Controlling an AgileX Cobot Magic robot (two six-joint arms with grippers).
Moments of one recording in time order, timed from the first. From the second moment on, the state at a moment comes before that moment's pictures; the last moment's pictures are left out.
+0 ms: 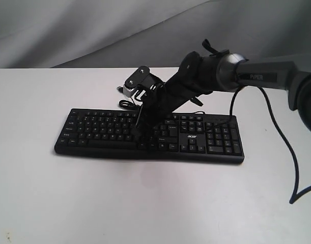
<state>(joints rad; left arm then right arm) 0.12 0.07 0.00 0.12 0.27 -0.07 0.50 2.31 -1.68 0.67 0.59 -1.06</state>
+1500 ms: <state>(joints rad) 0.12 0.07 0.00 0.12 0.27 -0.07 0.47 1.86 -1.67 0.51 0.60 -0.41</state>
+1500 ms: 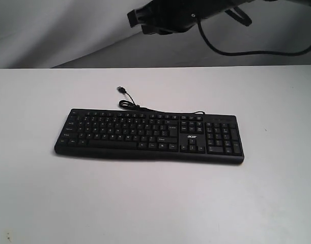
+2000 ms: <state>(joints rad) 0.12 0.07 0.00 0.12 0.27 -0.07 0.53 1.47 -1.62 -0.04 0.59 0.03</state>
